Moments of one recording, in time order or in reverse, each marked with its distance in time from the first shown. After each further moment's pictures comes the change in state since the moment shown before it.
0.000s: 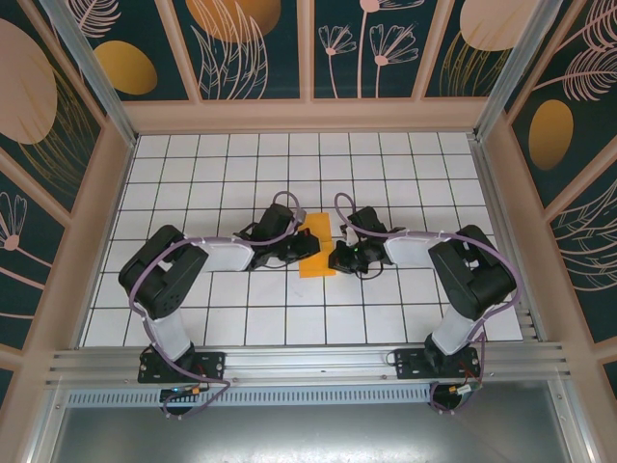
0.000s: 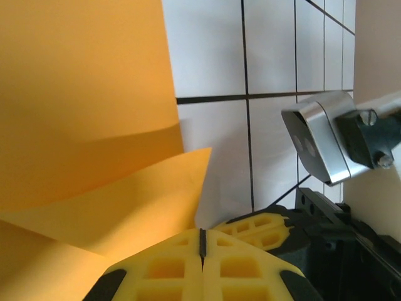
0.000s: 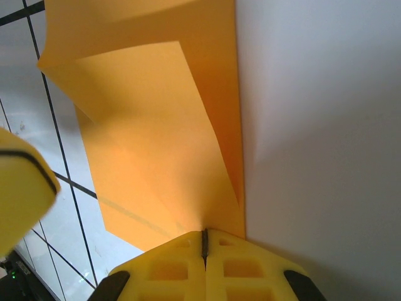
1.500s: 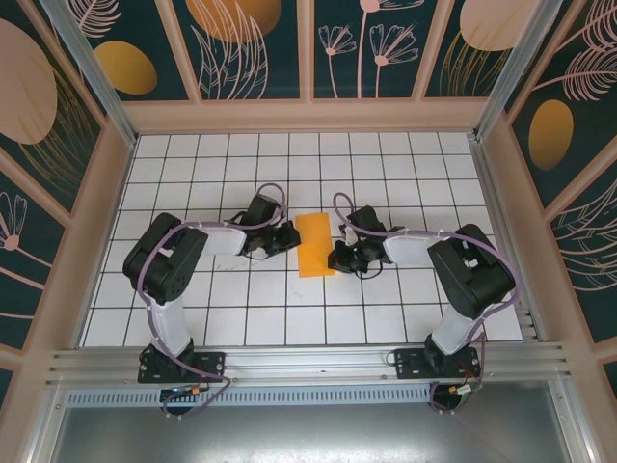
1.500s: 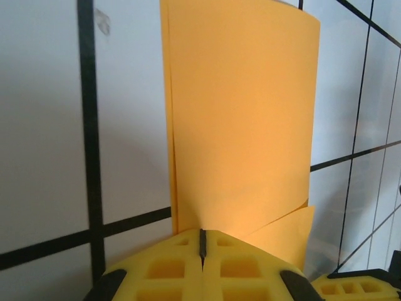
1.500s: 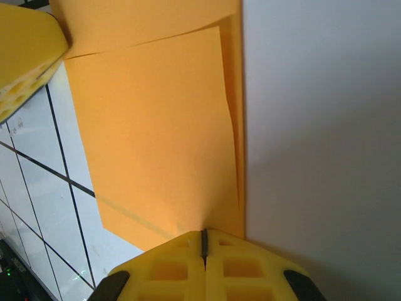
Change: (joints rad) left arm 0.171 0.085 0.073 -0.167 -0.016 0.125; right arm 0.000 0.010 0.010 -0.015 0.001 -0.026
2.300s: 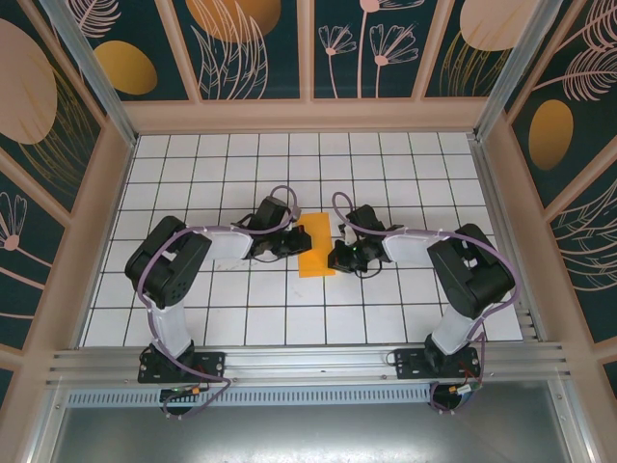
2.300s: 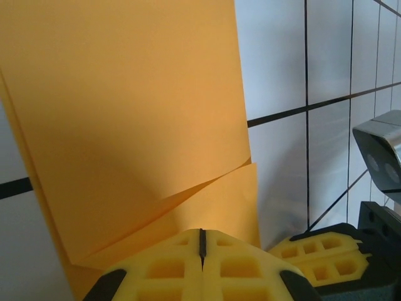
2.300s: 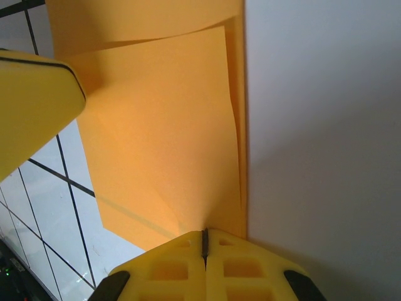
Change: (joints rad) left arm -0.079 -0.010 0.007 0.026 0.053 0.030; right arm 0.005 -0.001 0.023 -0.027 0.001 0.001
